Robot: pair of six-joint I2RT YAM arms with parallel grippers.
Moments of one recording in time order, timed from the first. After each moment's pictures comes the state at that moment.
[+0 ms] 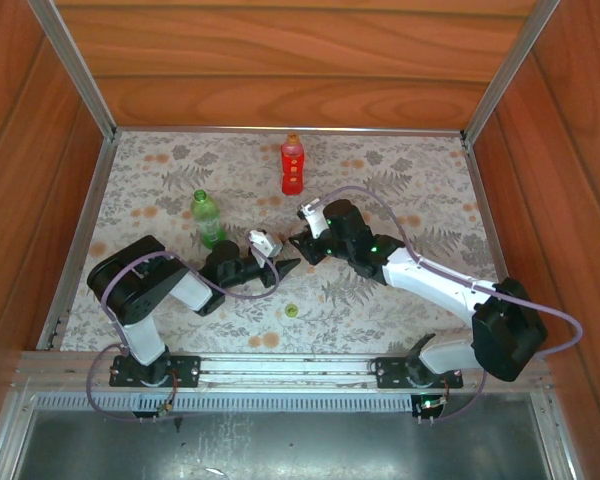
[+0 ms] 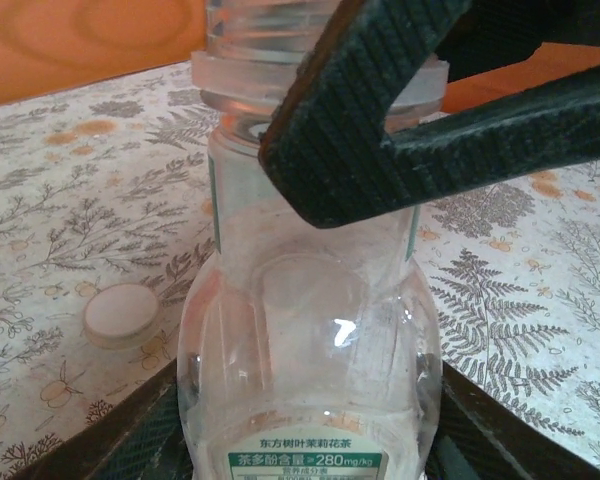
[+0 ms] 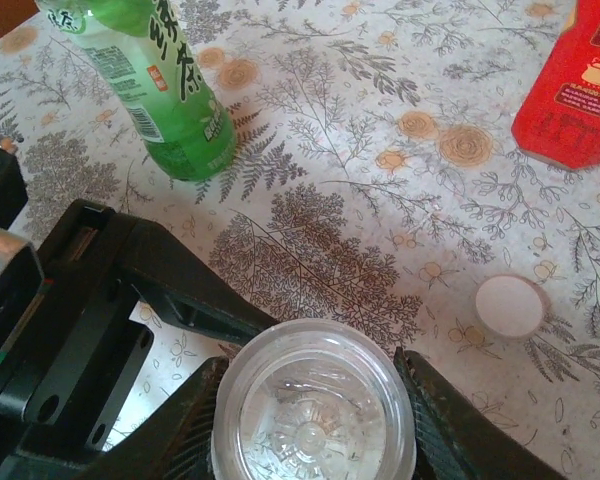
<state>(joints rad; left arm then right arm) -0.74 1.76 0.37 1.20 0.38 -0.04 0.79 1.35 0.85 -0.13 -0.12 0.07</state>
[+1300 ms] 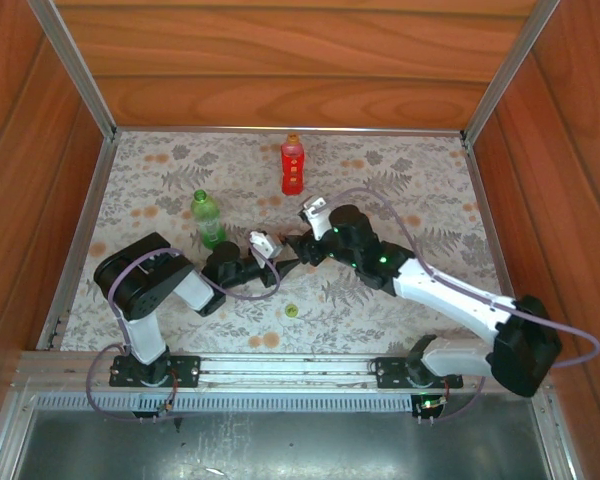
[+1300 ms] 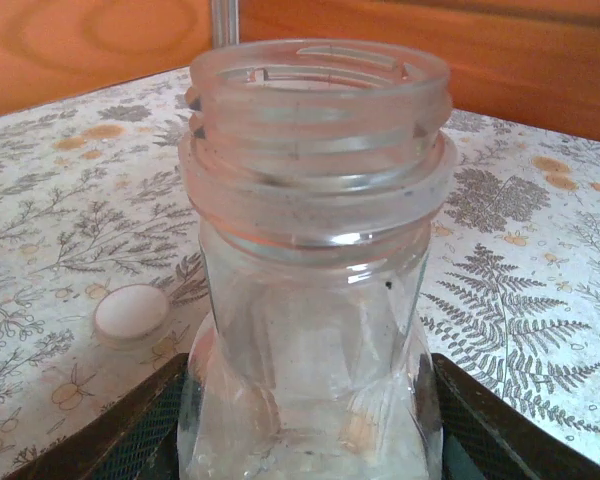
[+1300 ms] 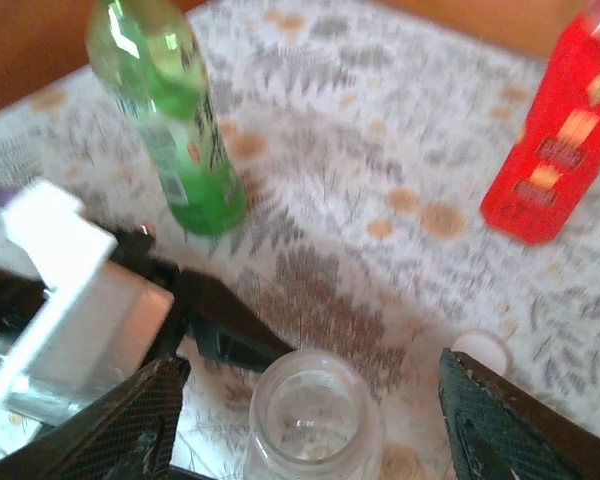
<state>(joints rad) -0.73 1.80 0.36 1.25 0.37 -0.01 0.86 1.21 0.80 -0.06 -0.01 0.05</state>
